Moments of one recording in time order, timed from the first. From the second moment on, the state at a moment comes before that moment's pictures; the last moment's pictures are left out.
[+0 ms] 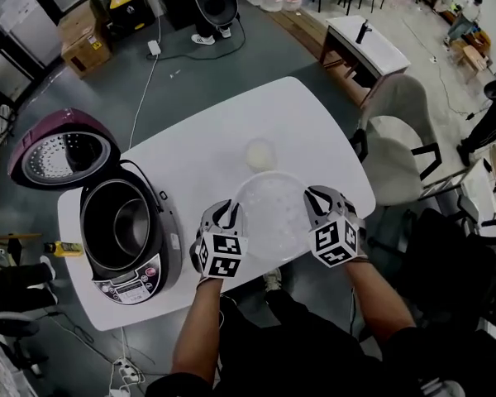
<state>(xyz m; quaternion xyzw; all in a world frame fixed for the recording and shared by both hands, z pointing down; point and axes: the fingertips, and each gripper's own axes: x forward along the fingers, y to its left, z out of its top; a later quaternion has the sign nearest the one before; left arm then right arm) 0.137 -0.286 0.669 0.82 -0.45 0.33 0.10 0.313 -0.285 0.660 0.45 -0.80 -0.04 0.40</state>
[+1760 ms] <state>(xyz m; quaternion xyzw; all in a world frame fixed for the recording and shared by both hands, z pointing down) -0.022 -0.242 0.495 0.76 -0.62 0.14 0.14 0.103 -0.281 0.491 0.33 -0.93 0.05 0.13</state>
